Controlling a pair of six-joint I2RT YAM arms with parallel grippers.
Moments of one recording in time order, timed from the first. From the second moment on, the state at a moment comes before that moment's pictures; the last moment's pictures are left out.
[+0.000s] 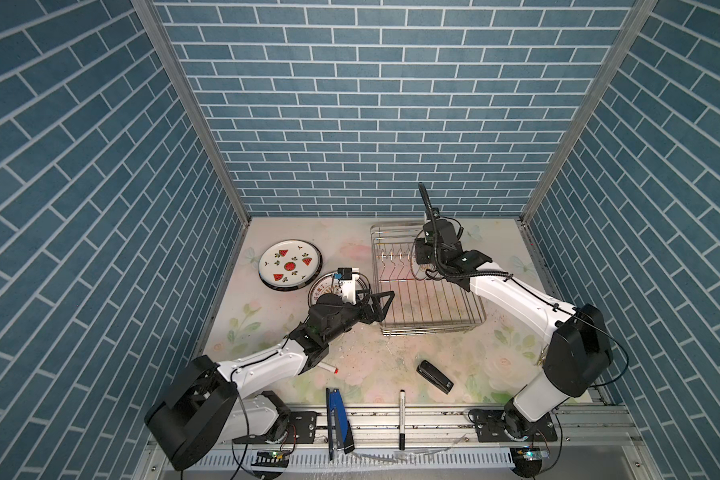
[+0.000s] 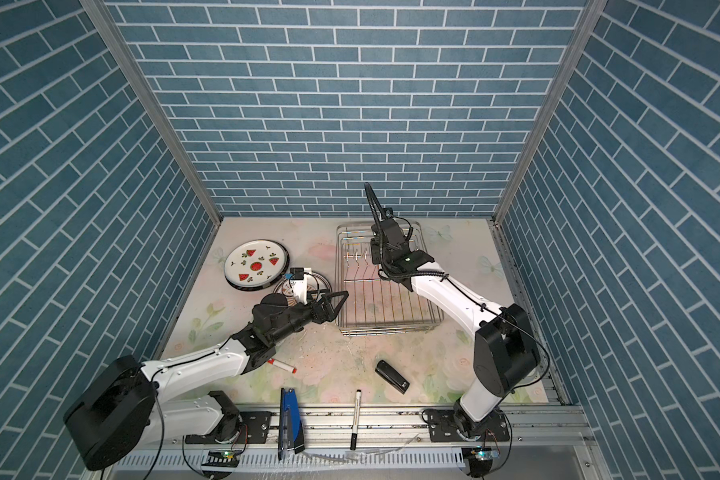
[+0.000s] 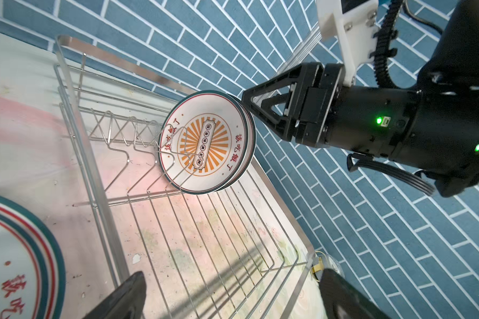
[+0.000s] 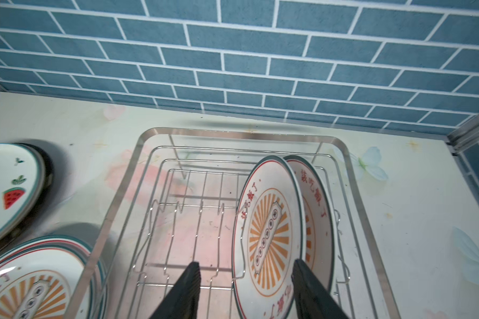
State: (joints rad) left arm -0.71 1.27 0.47 0.65 0.16 -0.70; right arm 0.65 1.65 1.36 -0.33 0.42 0.24
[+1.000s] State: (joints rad) left arm -0.71 1.36 0.52 0.70 0.14 -0.71; right arm 0.61 1.90 1.51 -0.37 0.57 0.23
